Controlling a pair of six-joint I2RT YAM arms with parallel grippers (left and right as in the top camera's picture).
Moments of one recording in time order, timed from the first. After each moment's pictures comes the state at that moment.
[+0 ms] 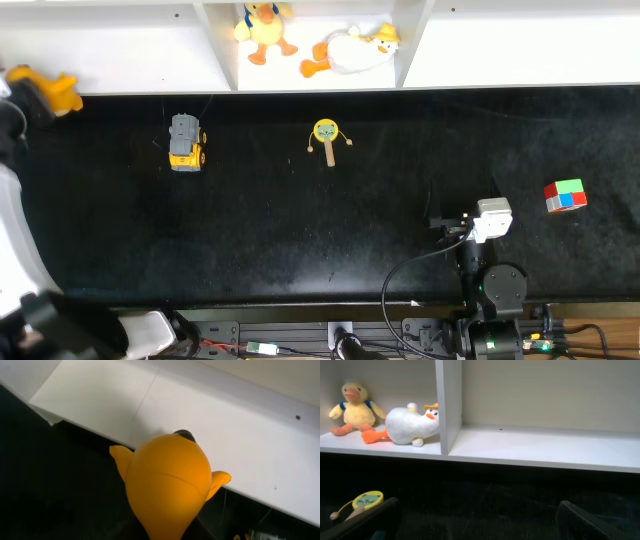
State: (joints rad) left arm 0.56 1.54 1.40 -0.61 0.21 0.04; right arm 0.09 0.01 0.02 -0.01 0.00 -0.01
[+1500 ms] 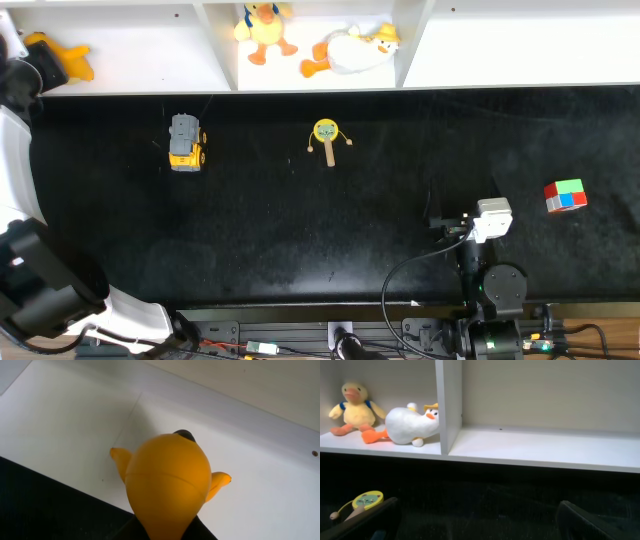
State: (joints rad) left arm 0.48 1.79 1.54 -0.48 0.17 -0.02; right arm 0.09 0.01 0.02 -0.01 0.00 -0.01
